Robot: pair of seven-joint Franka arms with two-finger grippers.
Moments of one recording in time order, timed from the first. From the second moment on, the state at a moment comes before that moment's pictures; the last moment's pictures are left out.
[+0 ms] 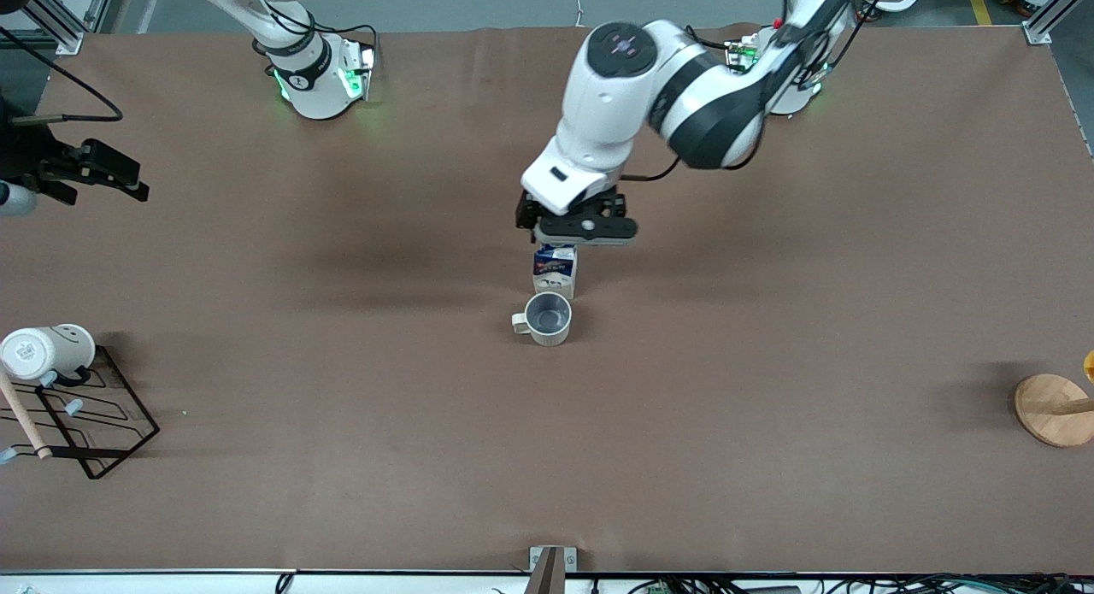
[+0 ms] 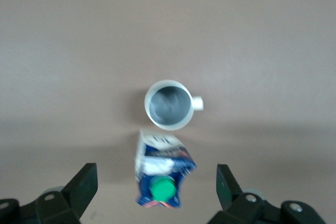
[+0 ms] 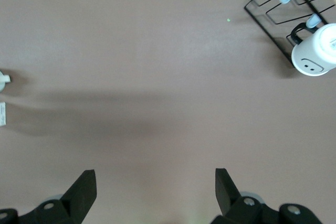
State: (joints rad) left arm -0.31 0.33 -0.48 -1.59 0.17 2.12 -0.92; right arm -0.06 -0.07 0.01 -1.63 0.03 1.54 -0.04
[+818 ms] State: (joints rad) left arm -0.03 0.16 -0.32 -1.59 0.15 1.92 -0.59; right arm -0.06 -0.07 0.02 -1.59 0.03 1.51 -0.02
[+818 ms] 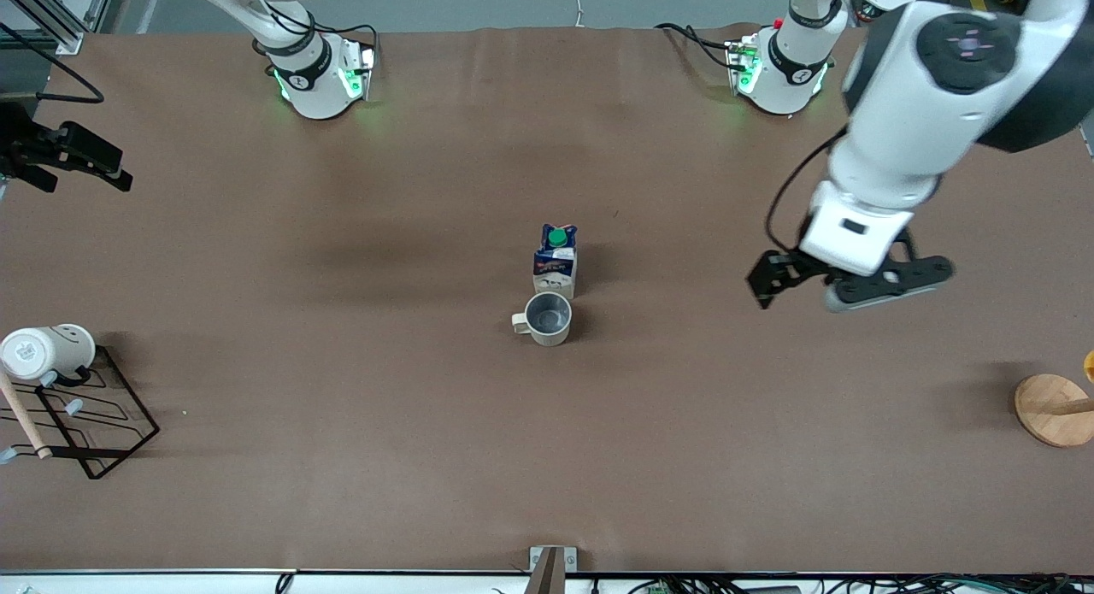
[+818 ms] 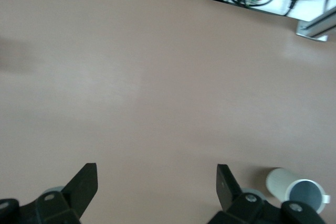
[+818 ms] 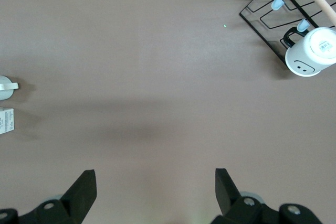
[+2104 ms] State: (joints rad) left arm -0.07 -0.14 0.06 -1.68 0.02 1.62 0.08; right arm -0.03 -0.06 0.02 -1.58 0.01 1.48 -0.01
